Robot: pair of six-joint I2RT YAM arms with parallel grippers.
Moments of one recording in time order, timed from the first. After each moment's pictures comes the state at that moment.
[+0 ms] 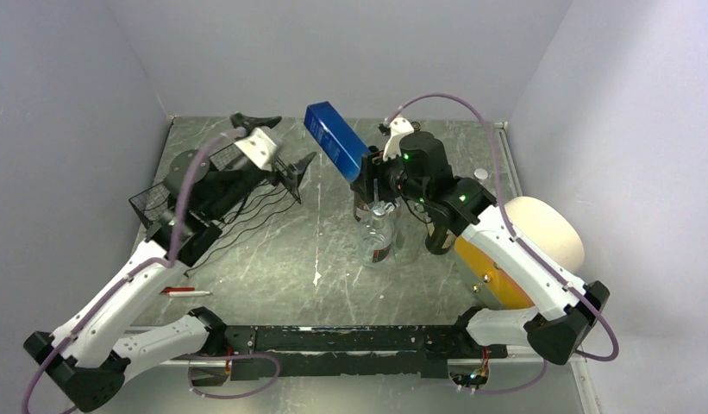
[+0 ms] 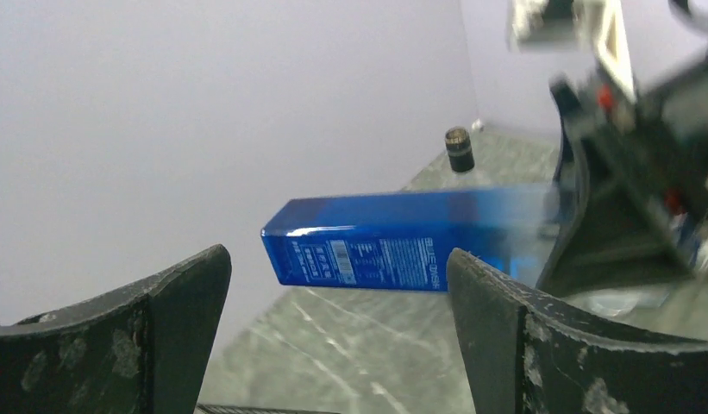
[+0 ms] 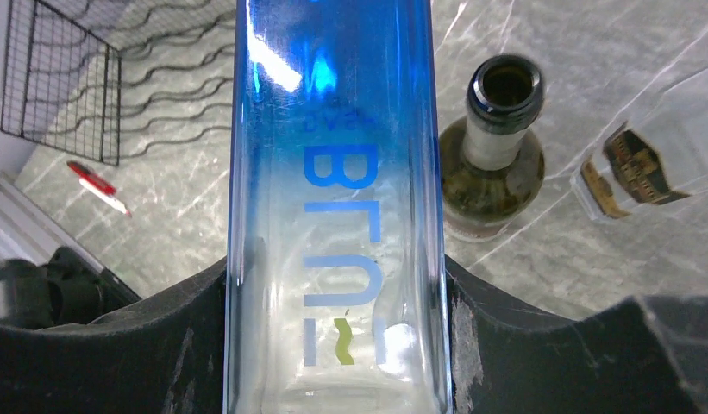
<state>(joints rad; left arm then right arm) -0.64 1.00 1.11 0.05 0.17 0.40 0.72 1.23 1.35 -0.56 0.03 0.26</state>
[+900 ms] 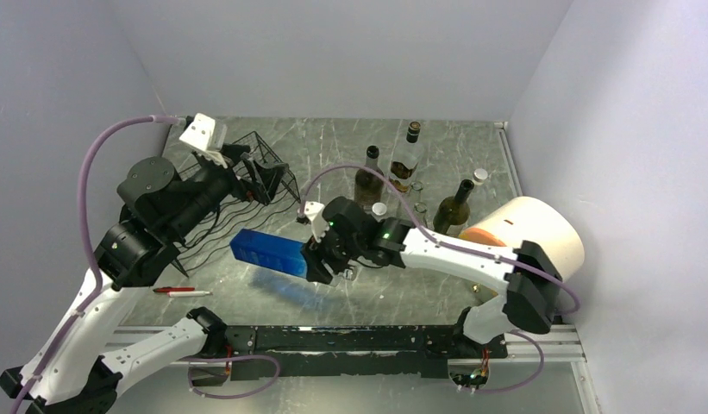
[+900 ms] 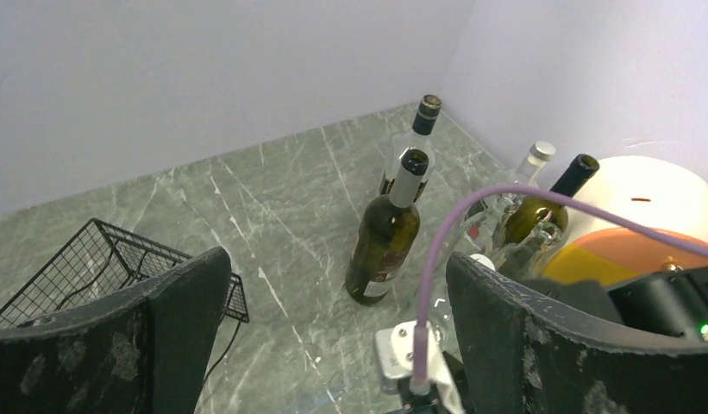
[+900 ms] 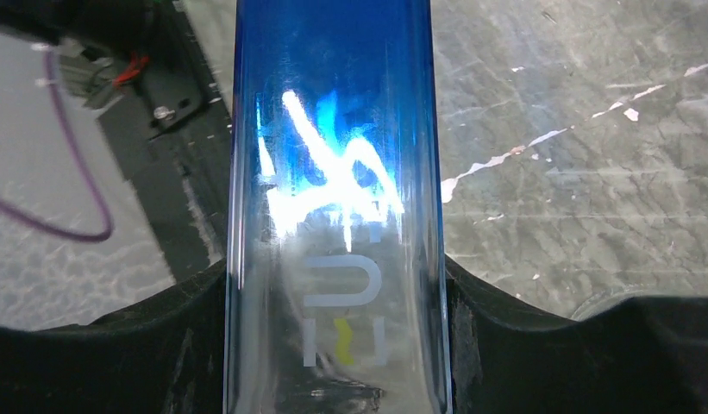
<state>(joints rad) -0.64 0.85 1.30 -0.44 -0.06 -0.19 1.06 1.43 1.10 -0.40 -0.27 0.13</state>
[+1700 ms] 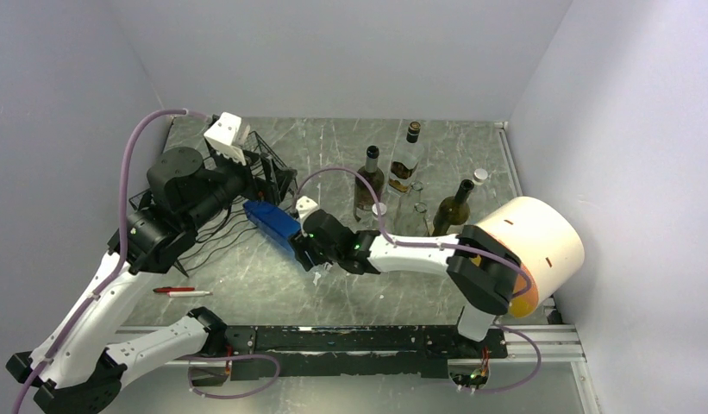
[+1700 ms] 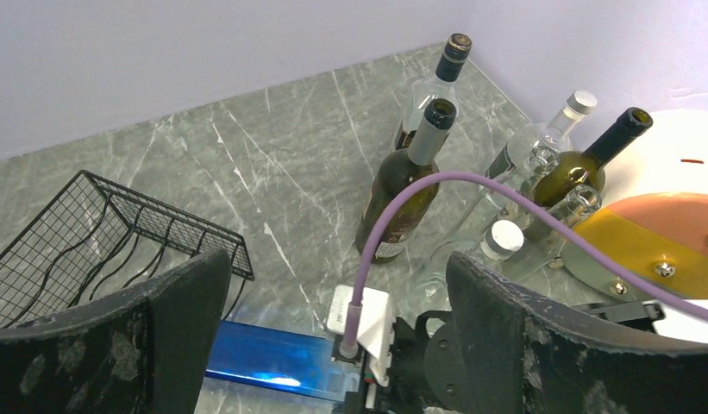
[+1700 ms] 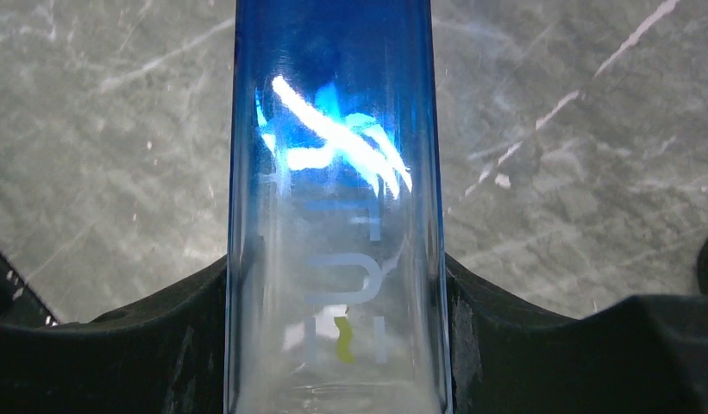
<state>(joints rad) -0.64 0.92 1.30 -0.51 -0.07 -0.19 1.10 1.69 1.02 -0.01 0.15 0.23</state>
